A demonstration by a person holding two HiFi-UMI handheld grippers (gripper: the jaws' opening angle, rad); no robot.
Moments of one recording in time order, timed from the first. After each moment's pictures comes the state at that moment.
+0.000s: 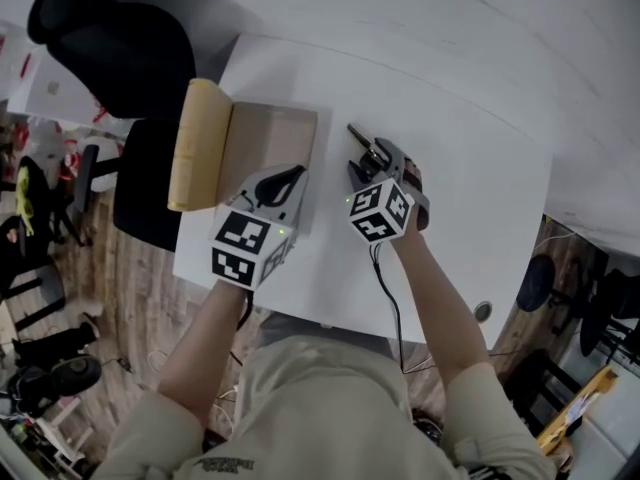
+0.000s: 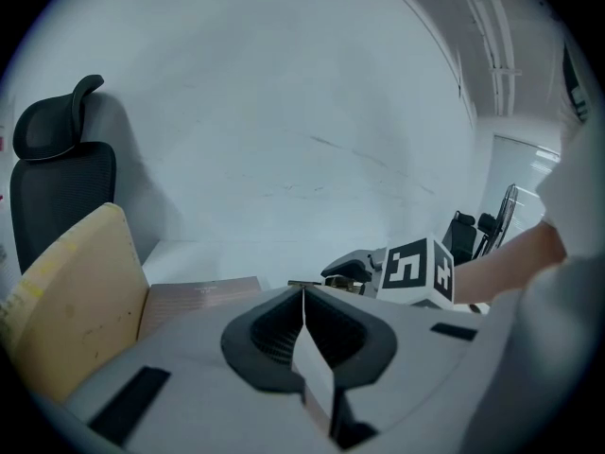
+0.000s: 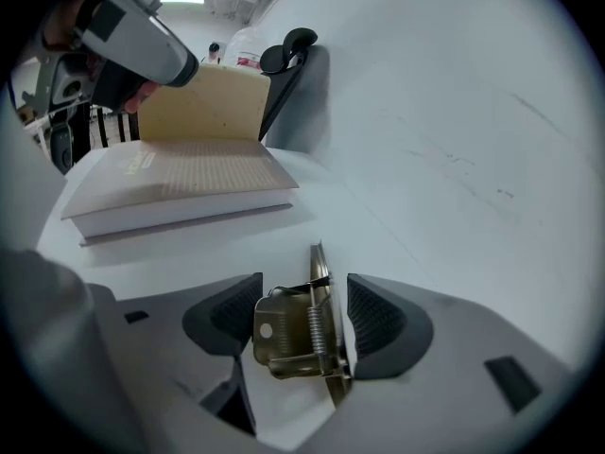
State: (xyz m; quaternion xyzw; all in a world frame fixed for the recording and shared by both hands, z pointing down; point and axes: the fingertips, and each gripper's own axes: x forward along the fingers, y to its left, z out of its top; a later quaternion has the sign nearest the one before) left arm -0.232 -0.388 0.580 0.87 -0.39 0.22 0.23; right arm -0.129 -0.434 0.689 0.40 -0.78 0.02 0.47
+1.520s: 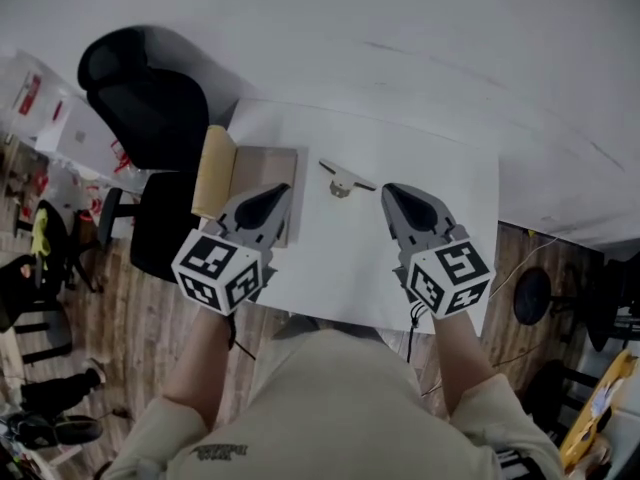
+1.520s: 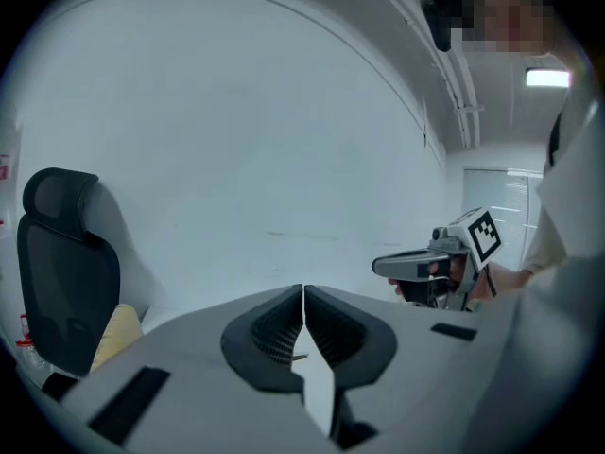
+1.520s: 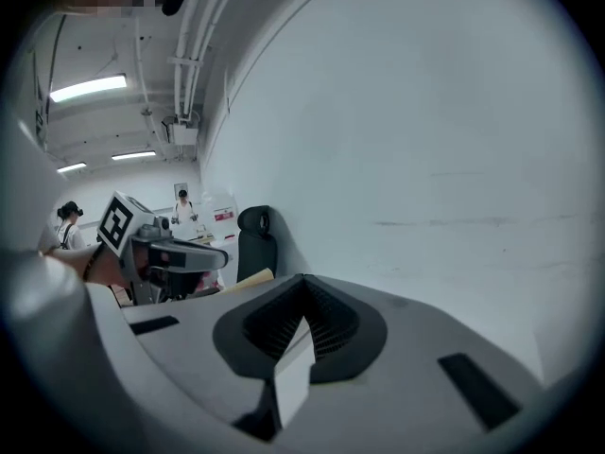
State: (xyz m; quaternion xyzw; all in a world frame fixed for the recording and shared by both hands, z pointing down) left arm -0.210 -0.303 0.369 0.91 -0.38 0.09 0.16; right arm -0.068 -0.293 0.358 0.47 -0.86 0.13 0.12
